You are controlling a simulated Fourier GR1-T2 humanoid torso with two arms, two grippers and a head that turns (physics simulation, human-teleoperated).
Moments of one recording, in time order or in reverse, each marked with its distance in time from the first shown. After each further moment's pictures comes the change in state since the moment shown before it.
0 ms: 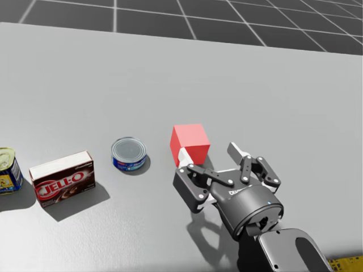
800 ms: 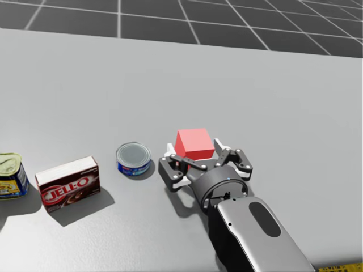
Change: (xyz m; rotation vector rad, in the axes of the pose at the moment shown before) left arm 0.002 0.000 0.001 0.002 -0.008 -0.004; right arm -0.019 0.012 -0.068 -0.104 0.102 0.073
